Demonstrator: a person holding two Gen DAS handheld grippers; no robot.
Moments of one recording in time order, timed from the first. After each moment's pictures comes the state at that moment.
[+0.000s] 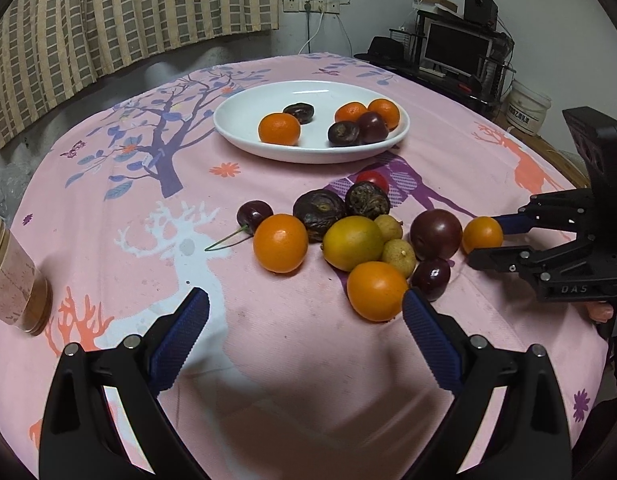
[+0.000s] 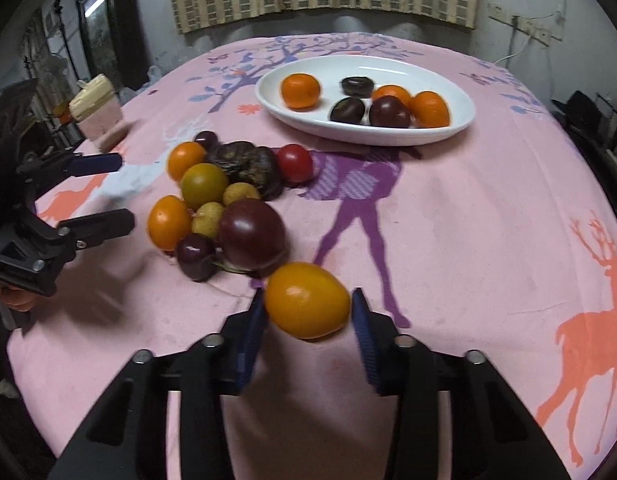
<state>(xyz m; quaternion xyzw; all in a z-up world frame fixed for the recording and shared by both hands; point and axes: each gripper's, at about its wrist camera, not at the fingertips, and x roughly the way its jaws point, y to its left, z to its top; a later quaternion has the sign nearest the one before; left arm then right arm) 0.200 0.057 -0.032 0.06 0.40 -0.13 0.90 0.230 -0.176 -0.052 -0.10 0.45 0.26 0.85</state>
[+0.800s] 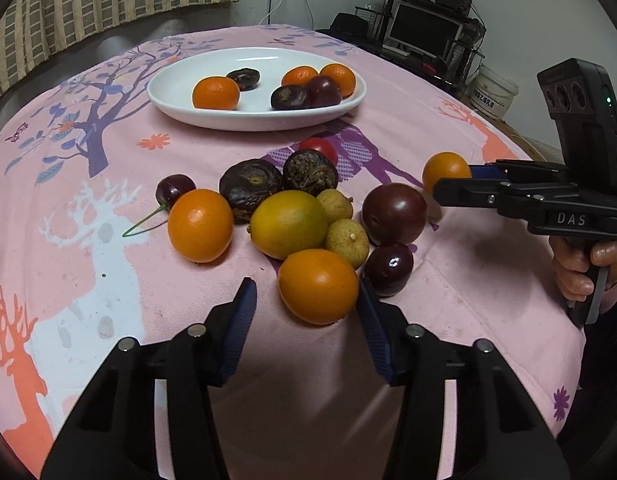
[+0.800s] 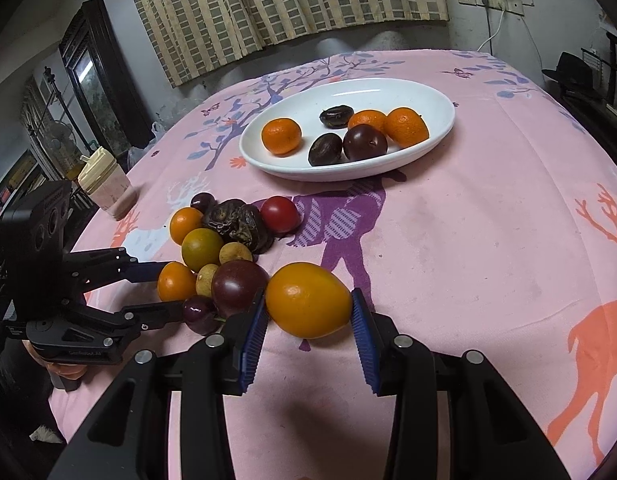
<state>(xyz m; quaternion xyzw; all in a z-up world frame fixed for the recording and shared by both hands) 0.219 0.034 -0.060 0.04 0.45 -0.21 0.87 0.252 -0.204 -0.045 0.02 0.43 0.28 0.86</state>
